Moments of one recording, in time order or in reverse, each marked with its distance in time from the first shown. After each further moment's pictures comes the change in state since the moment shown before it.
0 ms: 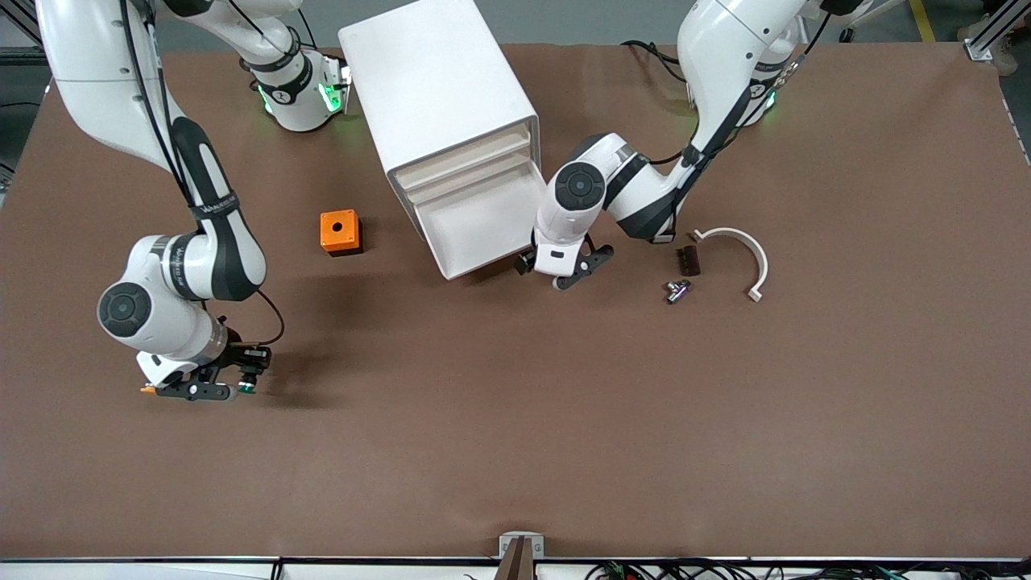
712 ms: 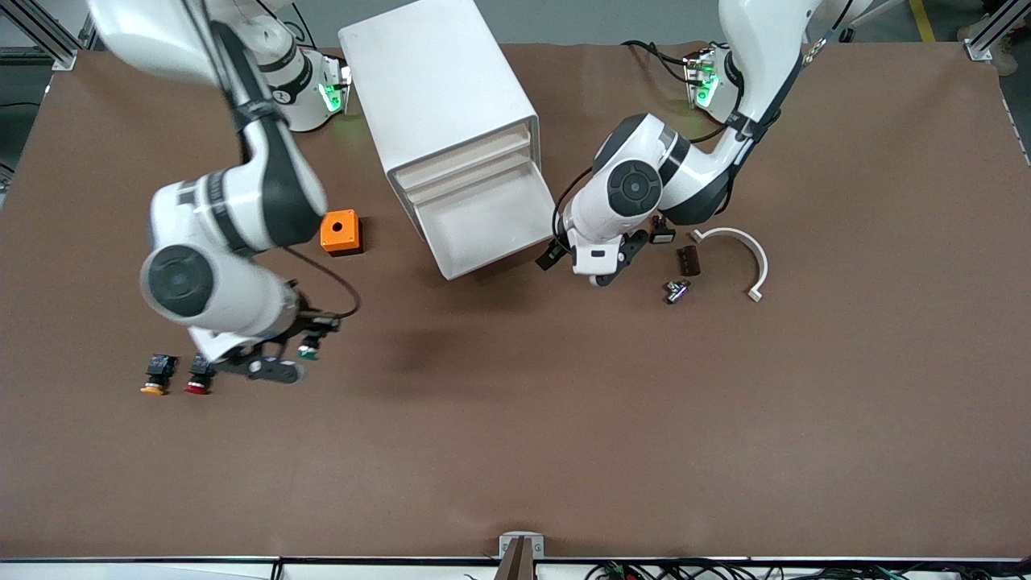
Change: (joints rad) left arm 0.091 -0.131 0.001 -0.003 -0.183 -0.159 0.009; right arm 0.184 -0.092 -0.001 0.358 0.043 -0.580 0.239
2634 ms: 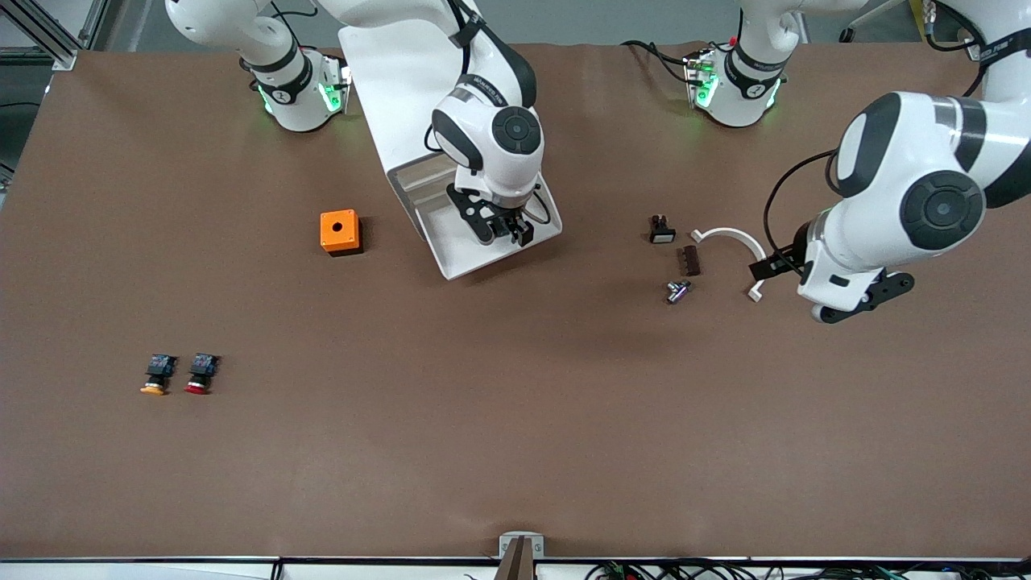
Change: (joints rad) left arm 0.222 -0.236 0.290 0.123 0.202 -0.582 0.783; right arm 0.676 0.017 0.036 -0.273 -0.017 0.286 1.514
